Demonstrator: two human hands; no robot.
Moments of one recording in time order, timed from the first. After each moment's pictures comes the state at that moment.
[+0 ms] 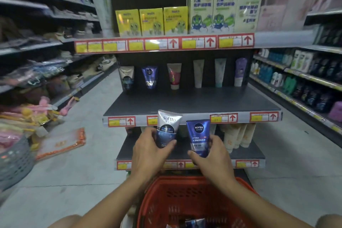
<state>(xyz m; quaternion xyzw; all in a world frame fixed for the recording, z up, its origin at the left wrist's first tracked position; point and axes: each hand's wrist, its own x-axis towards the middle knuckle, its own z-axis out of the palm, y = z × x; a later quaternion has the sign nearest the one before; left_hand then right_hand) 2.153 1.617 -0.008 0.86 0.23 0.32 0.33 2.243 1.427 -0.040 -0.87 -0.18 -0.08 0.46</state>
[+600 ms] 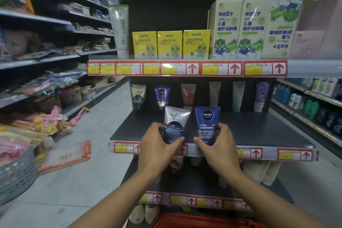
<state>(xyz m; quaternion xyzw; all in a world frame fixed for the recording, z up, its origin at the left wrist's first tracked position) 2.219 1.661 0.058 0.84 0.22 0.37 0.33 2.323 1.497 0.047 -0.83 -0.19 -0.13 0.51</state>
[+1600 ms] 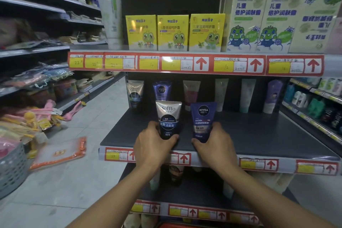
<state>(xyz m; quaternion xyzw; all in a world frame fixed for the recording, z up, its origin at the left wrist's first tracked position) 2.274 1.700 0.050 0.85 0.33 0.31 0.28 2.370 1.543 0.045 -0.90 -0.20 -0.11 0.38</state>
